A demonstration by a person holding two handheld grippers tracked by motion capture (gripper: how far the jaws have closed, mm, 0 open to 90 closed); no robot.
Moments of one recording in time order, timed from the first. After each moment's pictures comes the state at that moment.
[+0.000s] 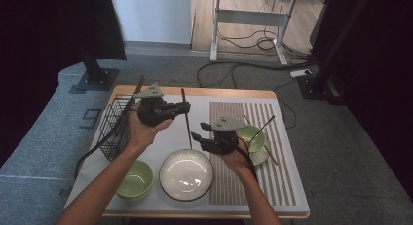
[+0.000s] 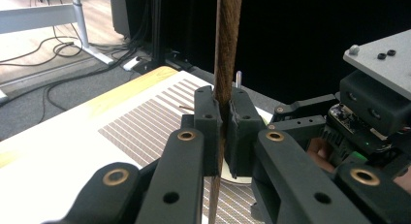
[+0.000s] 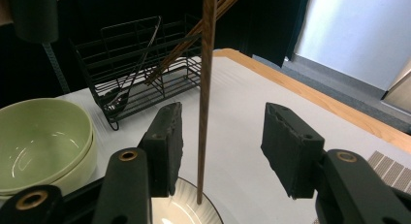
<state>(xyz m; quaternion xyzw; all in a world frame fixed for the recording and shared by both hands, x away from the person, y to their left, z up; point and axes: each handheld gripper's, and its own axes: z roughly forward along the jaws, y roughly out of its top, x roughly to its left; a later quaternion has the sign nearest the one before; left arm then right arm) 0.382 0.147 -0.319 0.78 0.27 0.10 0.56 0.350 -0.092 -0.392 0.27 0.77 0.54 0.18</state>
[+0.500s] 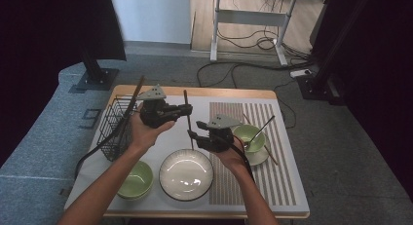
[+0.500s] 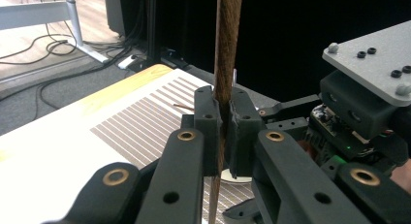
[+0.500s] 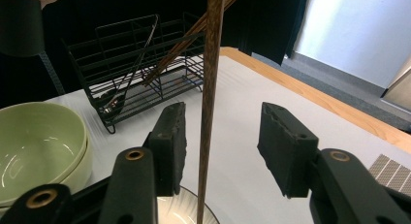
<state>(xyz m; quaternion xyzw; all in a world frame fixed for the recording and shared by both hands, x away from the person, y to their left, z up) 0.380 0.142 -0.323 0.78 0.27 0.09 0.56 0.357 -0.080 -0.393 0.27 0.78 0.54 0.19</state>
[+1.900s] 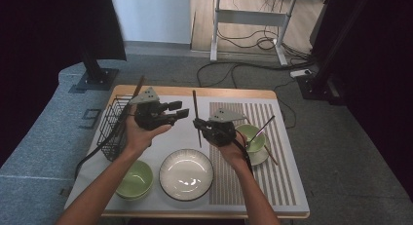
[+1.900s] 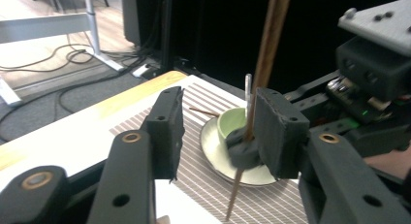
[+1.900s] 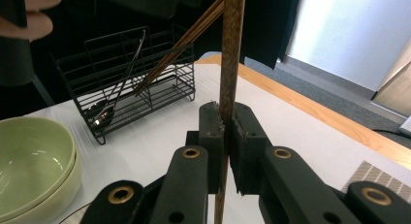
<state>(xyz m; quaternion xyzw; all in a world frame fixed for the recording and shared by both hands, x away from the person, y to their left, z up) 0.378 0.159 -0.333 0.76 0.29 0.12 0.57 0.367 -0.085 -0.380 0.28 0.77 0.54 0.20</state>
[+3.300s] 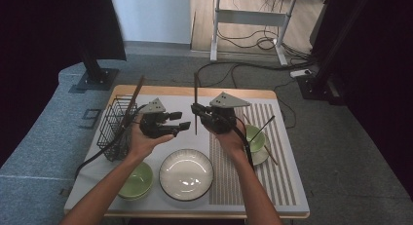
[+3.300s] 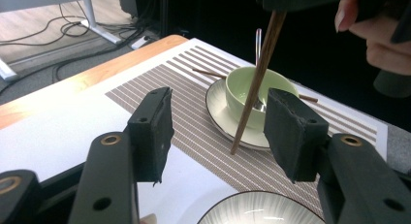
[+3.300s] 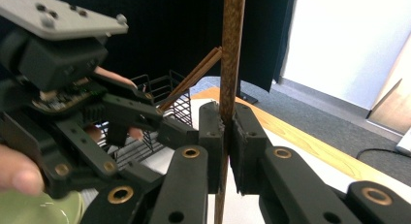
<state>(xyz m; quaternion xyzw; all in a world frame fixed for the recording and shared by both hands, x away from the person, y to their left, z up) 0.385 0.152 -0.375 0.80 0.28 0.11 0.53 0.373 -0.079 -0.335 0.28 0.74 0.57 0.20</state>
